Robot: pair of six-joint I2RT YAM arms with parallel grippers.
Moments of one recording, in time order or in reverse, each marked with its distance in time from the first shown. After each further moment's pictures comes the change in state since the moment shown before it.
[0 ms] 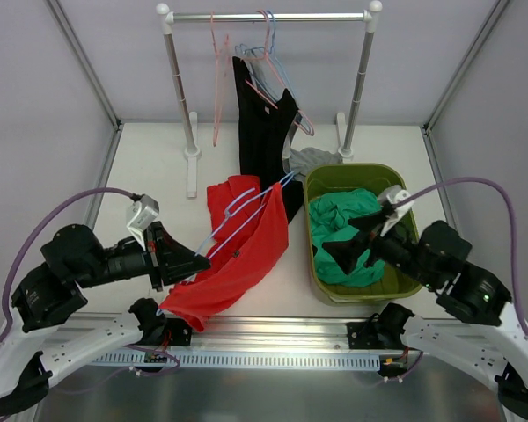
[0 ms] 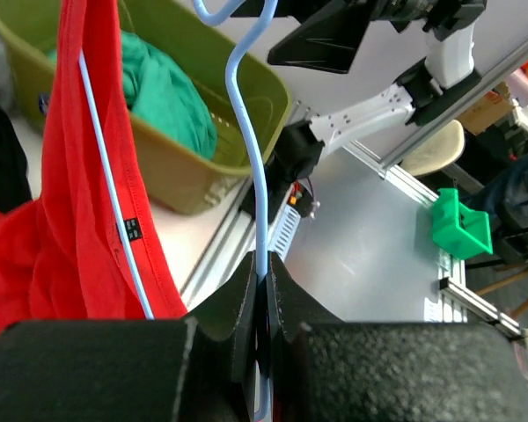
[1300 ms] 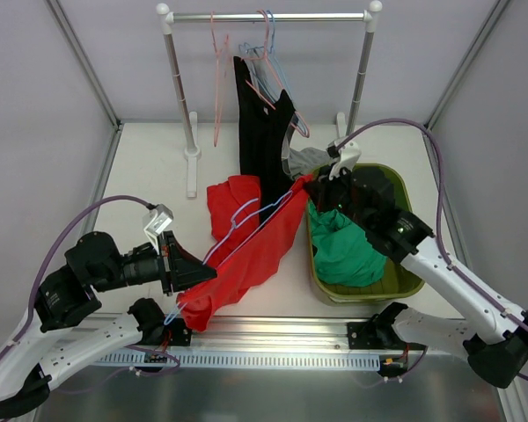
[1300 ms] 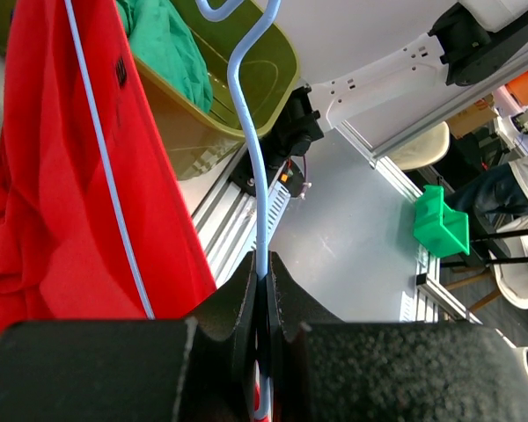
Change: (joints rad) left arm 0.000 -0.103 -0.217 0.032 -0.004 -0.130; right arm -0.146 0.511 0.004 0.427 -0.002 0.005
